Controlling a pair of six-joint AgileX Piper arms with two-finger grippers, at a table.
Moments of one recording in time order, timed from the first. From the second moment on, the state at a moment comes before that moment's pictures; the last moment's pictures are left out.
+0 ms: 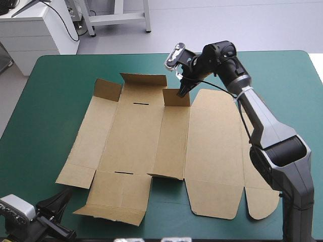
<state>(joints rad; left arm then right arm) -0.44 -0.02 -0.42 -0.05 0.80 -0.03 0.40 2.07 -2.23 0.16 1.17 -0.68</state>
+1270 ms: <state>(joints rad) -0.44 0.81 -0.92 0.49 1.13 -0.24 0.28 1.14 -1.00 0.14 0.77 -0.16</state>
